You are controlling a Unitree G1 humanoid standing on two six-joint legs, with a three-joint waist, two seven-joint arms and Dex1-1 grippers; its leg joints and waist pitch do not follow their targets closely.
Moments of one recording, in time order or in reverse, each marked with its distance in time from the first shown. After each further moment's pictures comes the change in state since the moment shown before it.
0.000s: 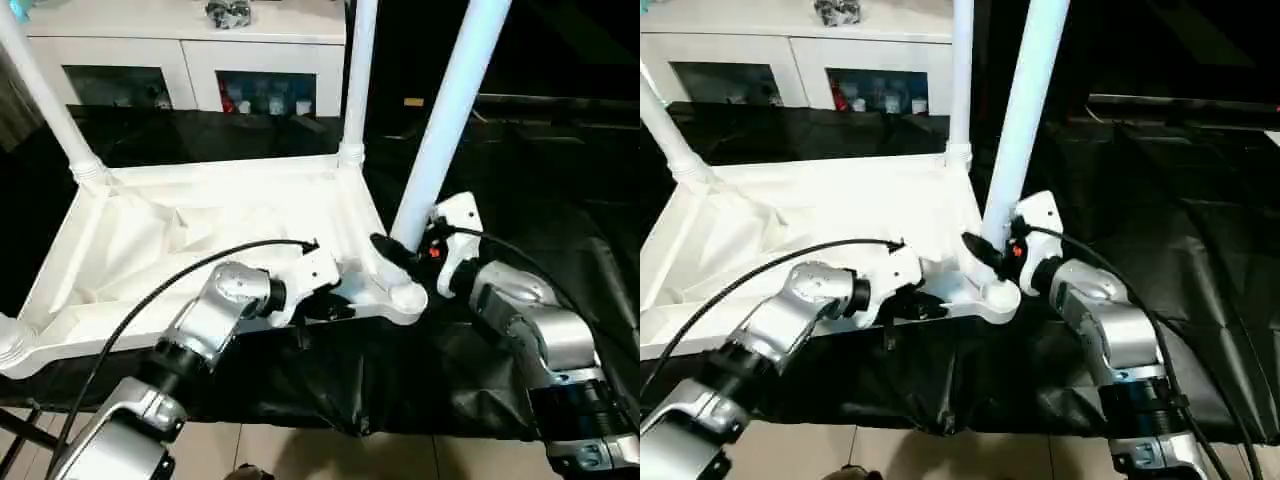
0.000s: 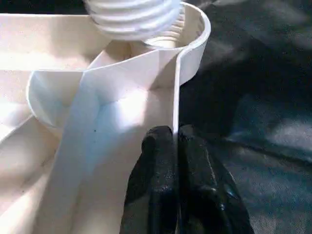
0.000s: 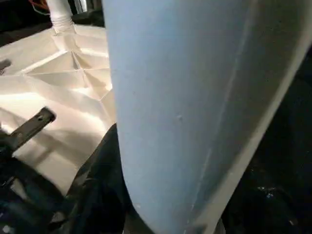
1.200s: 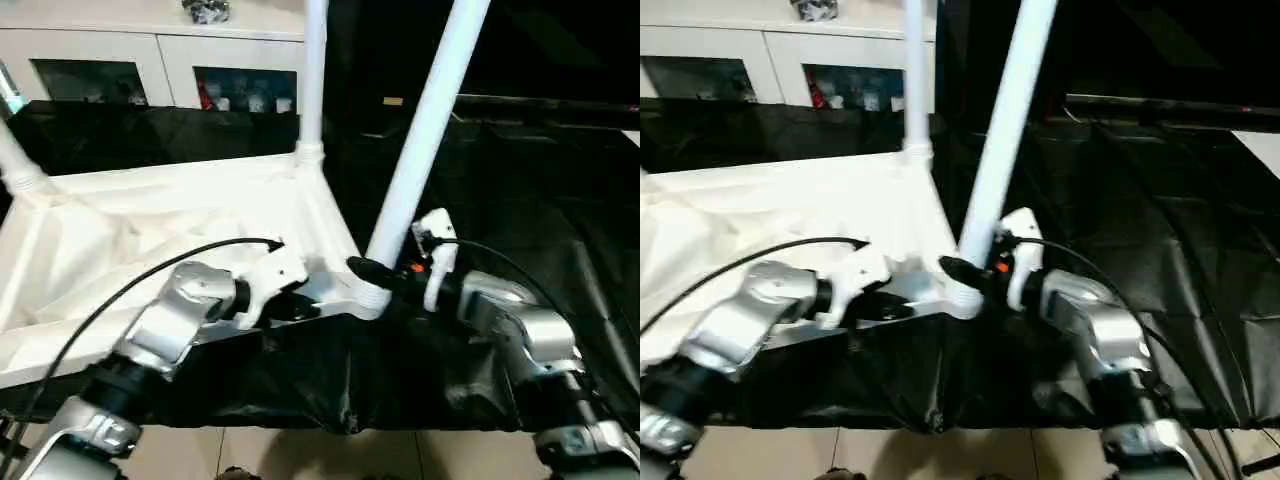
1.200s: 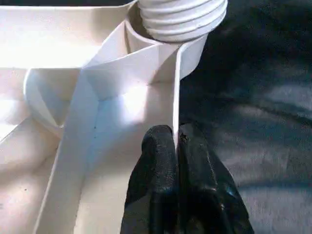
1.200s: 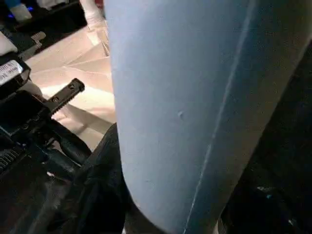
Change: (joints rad) left arm 0.115 0.195 0.021 -0.304 -0.012 0.210 -0.024; right arm -0.053 0.047 0.008 0.171 0.078 -0.016 0.221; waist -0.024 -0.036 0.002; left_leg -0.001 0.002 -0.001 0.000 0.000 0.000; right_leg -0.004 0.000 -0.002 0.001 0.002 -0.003
